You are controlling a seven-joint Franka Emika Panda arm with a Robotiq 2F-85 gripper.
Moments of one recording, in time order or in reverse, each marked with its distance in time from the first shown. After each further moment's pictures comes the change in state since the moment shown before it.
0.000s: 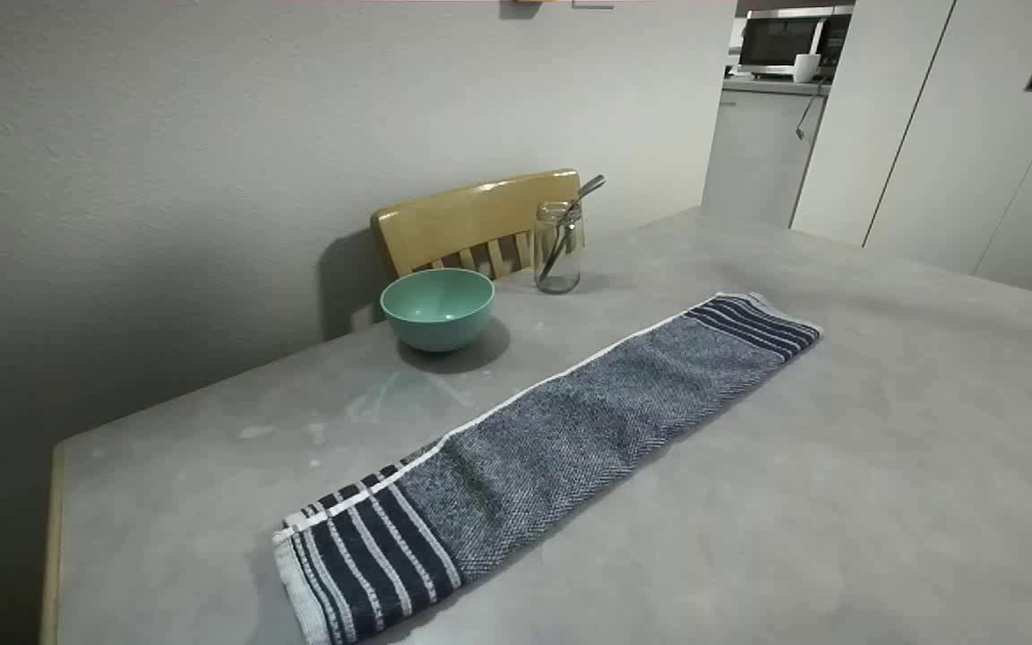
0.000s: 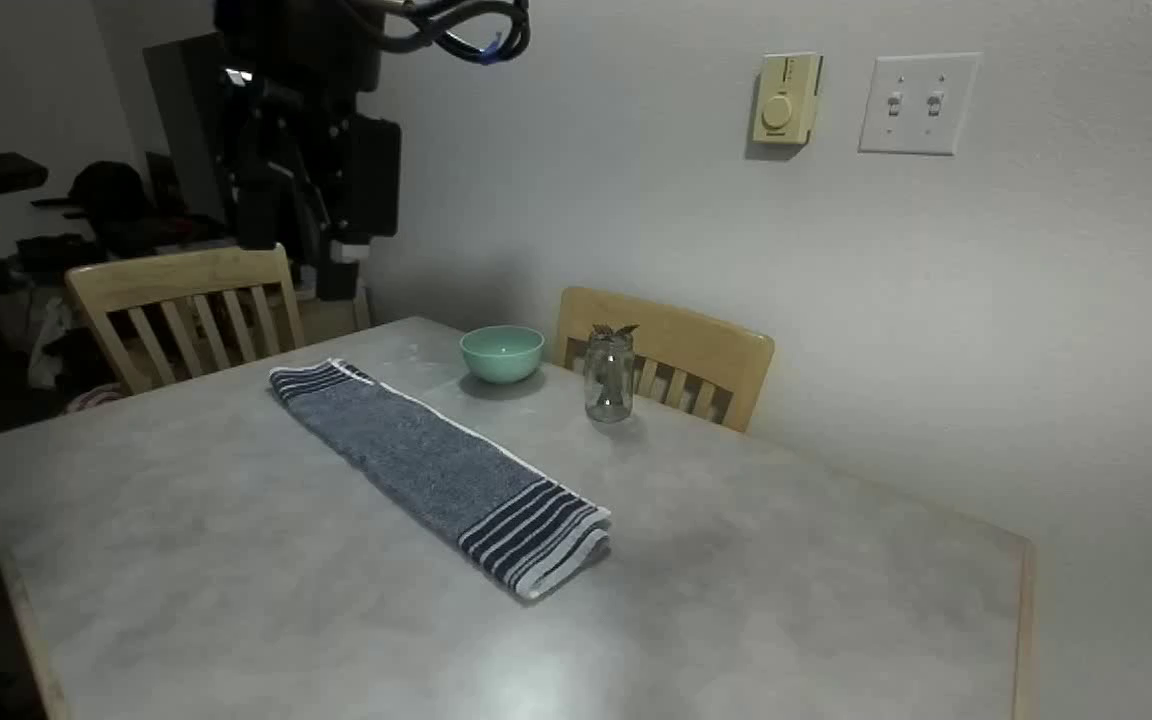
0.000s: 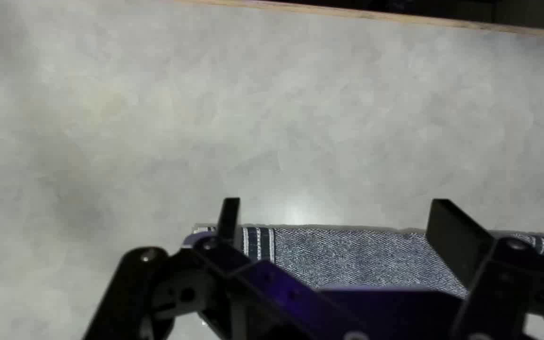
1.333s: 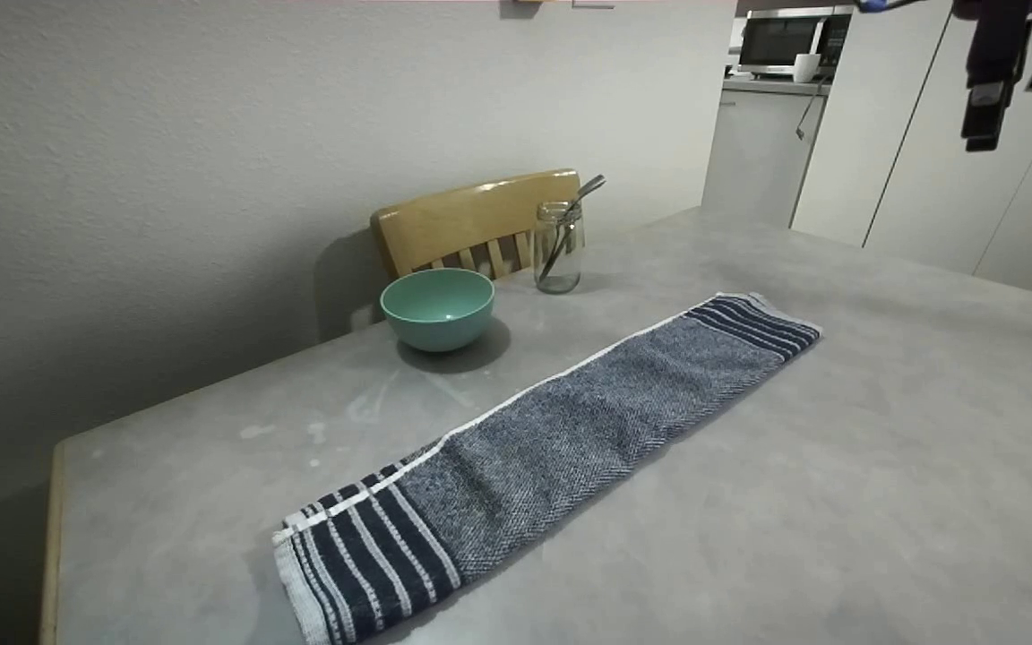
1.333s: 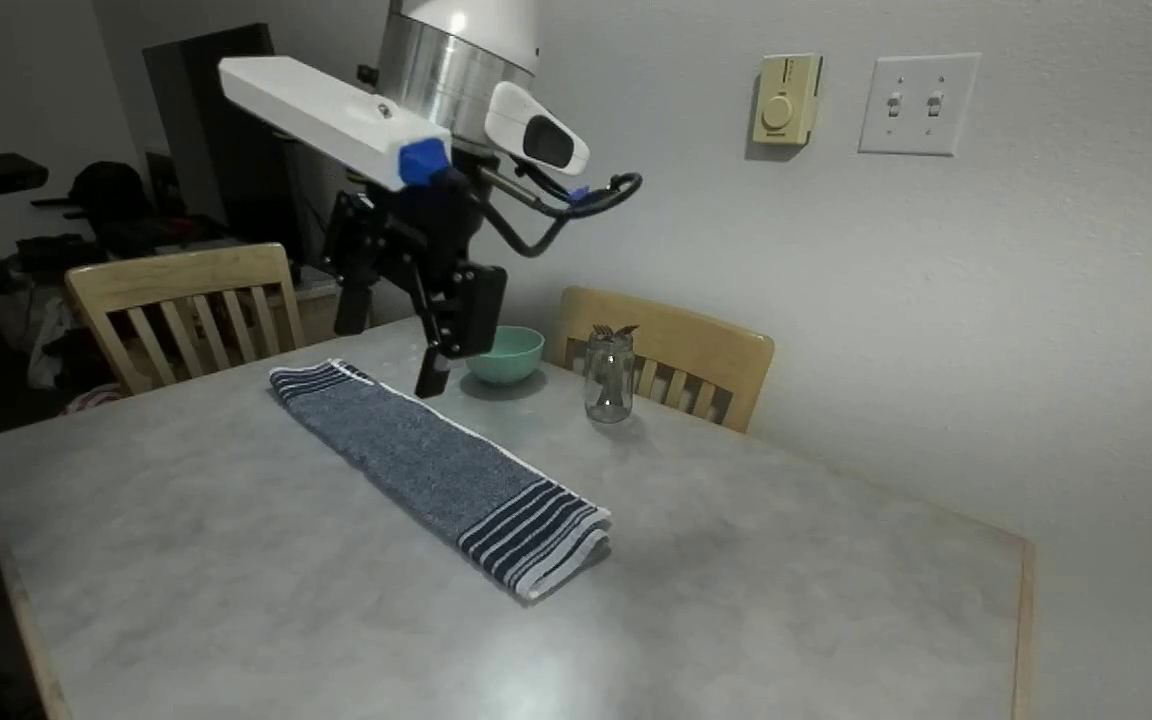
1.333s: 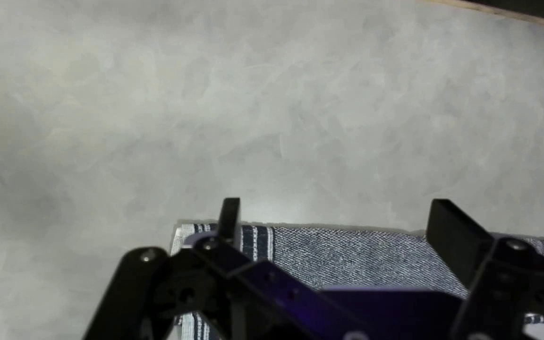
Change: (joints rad) arm -0.051 0.293 0.015 0.124 0.122 0.052 -0.154
